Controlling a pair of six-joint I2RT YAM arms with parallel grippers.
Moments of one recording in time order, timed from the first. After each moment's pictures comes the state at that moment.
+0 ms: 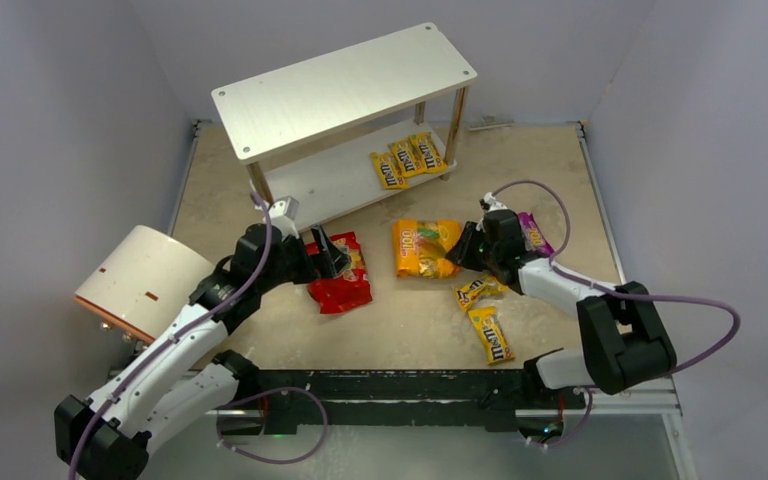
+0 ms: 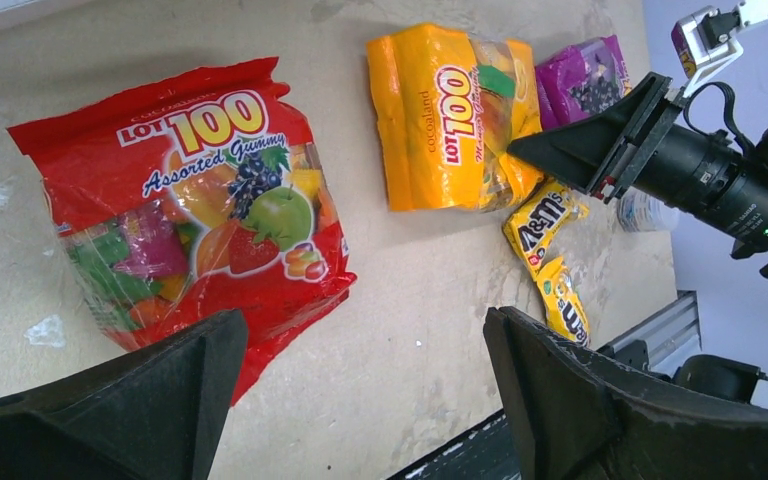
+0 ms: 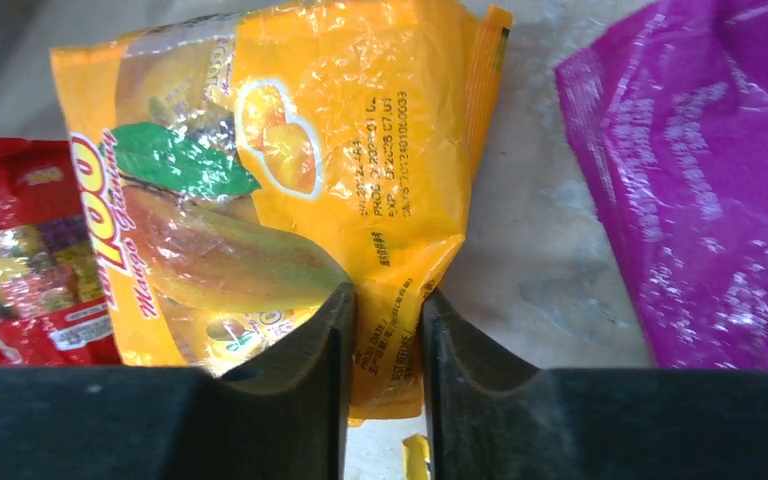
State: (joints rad) left arm -0.53 0.82 0.66 -0.35 0.08 -0.69; right arm 0.34 1.38 0.59 0.01 -0.13 0.58
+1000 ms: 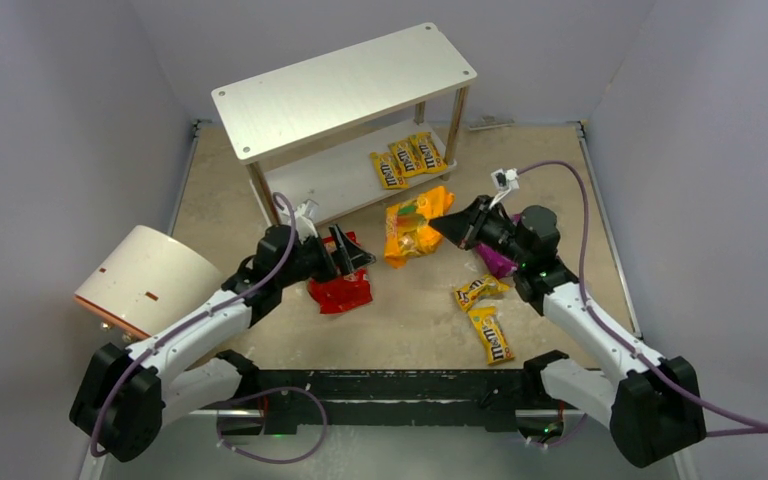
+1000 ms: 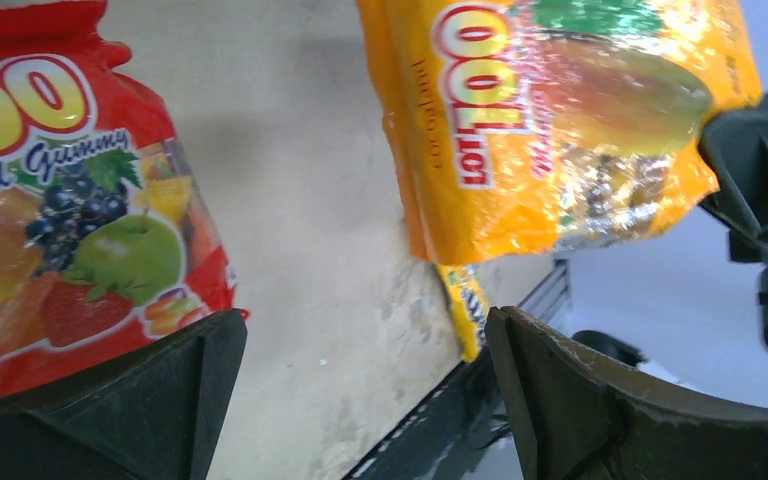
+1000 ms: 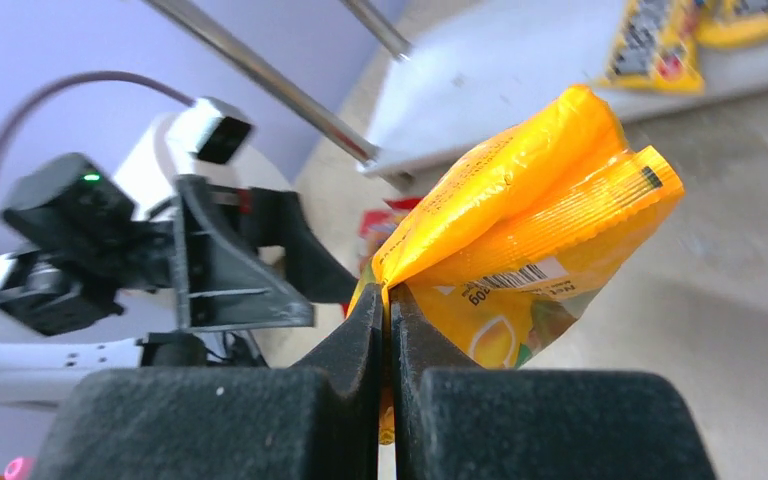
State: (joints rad) left arm -0.53 1.03 0.51 0.09 0.30 -0.87; right arm 0.34 1.04 0.57 0.33 -0.52 0.70
